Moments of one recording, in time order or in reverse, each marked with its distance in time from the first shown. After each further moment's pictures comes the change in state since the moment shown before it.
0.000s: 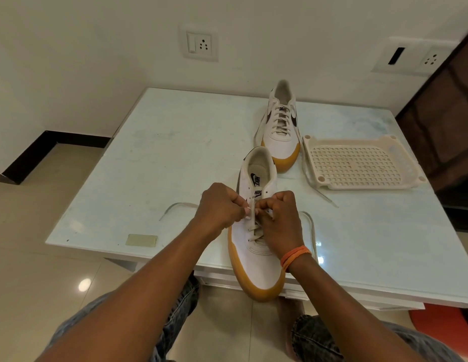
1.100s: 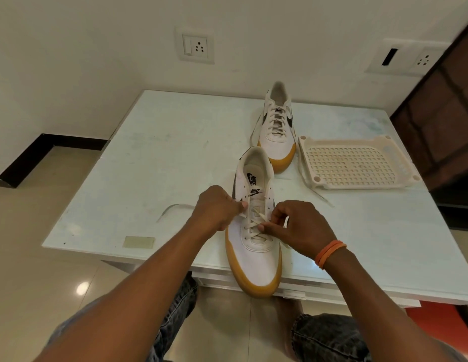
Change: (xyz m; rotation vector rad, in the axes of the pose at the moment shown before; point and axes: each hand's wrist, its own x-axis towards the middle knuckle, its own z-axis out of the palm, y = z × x) left_hand 0.003 0.009 0.003 0.078 -0.024 -0.174; right_hand 0.003 0.014 -0.059 -0.264 -0.308 -0.174
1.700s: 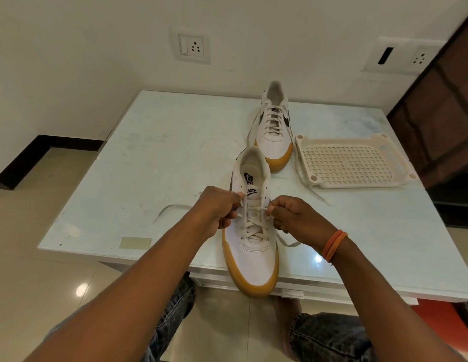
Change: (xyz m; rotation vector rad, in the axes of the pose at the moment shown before) left_hand -0.001 0.011 0.002 -0.444 -0.089 -0.177; right_hand 0.006 -0.003 -0.013 0.532 -0.154 0.154
